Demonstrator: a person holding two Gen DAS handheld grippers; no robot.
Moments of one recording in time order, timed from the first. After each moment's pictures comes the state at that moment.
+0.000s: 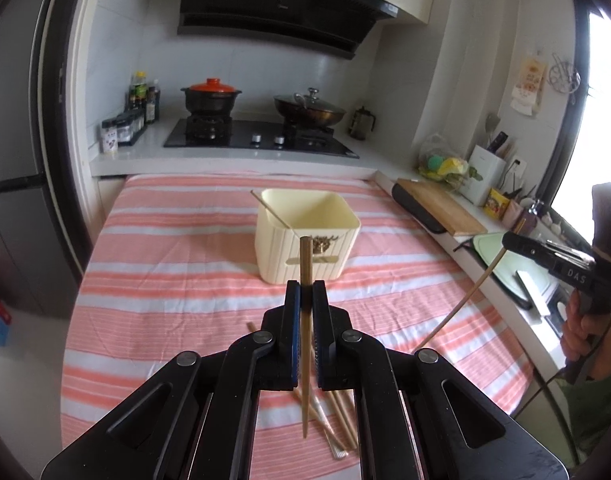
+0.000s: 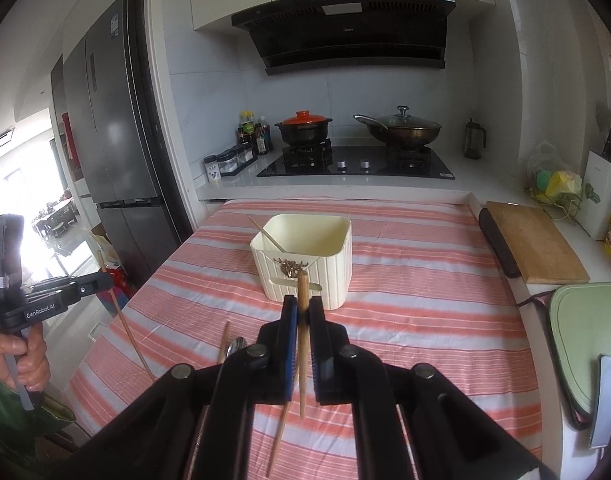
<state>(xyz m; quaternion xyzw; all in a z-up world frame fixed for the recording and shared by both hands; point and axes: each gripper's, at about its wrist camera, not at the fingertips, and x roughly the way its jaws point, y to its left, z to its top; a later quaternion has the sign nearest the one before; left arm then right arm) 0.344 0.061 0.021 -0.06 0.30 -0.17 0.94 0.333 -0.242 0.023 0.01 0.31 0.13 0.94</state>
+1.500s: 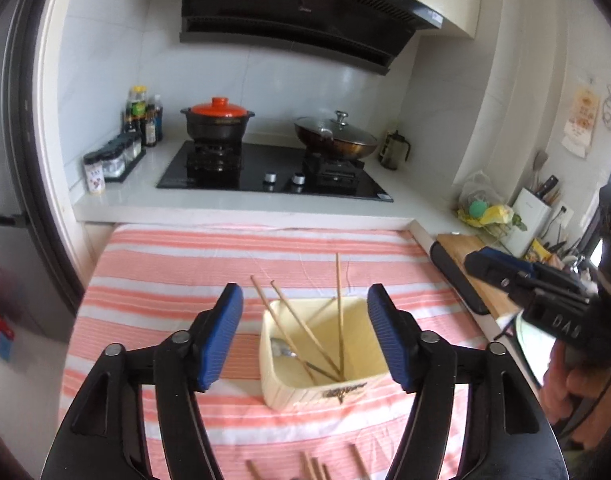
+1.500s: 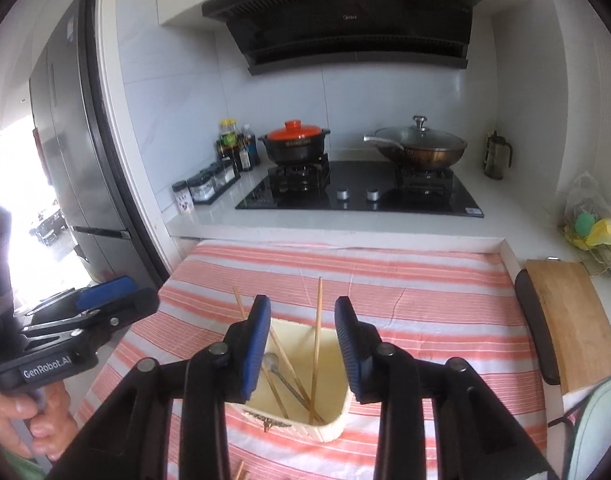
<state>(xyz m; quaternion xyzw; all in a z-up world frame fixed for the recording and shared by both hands) 0.525 0.033 0.064 -0.06 0.30 -0.12 0.94 0.551 -0.213 0.054 0.01 0.32 0.12 0.94</state>
